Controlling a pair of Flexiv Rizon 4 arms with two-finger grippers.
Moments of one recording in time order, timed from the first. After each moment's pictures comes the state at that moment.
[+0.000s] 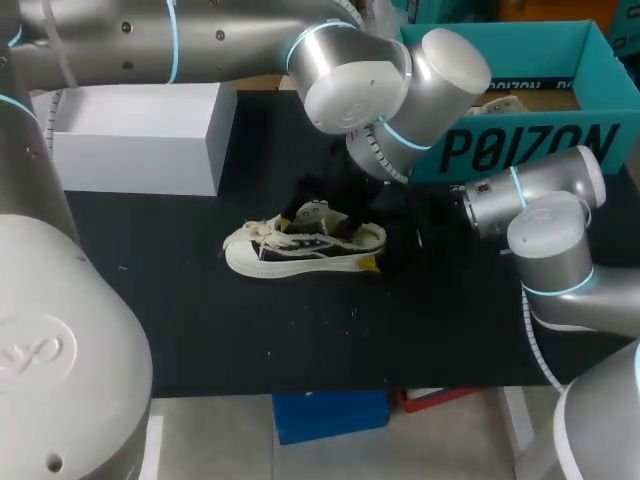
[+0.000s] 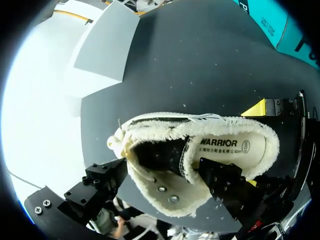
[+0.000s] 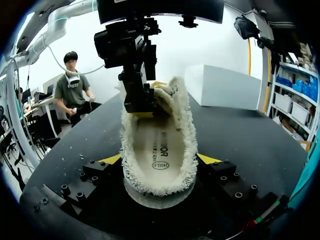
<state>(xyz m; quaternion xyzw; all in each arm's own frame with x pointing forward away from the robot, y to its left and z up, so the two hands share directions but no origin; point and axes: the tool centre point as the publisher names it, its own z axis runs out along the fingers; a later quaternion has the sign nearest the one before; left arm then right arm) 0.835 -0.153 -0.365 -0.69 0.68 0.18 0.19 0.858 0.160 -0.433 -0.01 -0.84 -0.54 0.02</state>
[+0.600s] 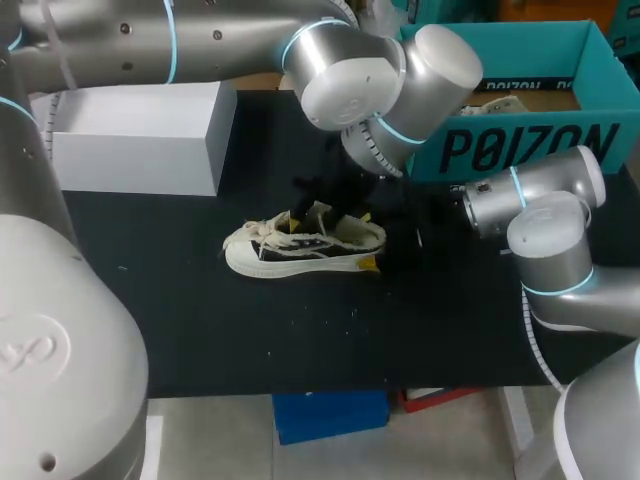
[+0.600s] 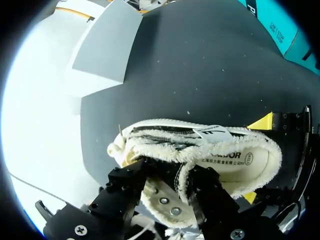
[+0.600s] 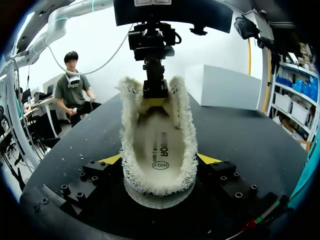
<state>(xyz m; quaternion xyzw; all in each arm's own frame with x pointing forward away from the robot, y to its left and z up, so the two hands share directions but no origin) 0.847 -0.148 -0.369 -0.70 0.67 0.18 0.19 0.858 0.160 -0.433 -0.01 -0.84 -0.54 0.02</state>
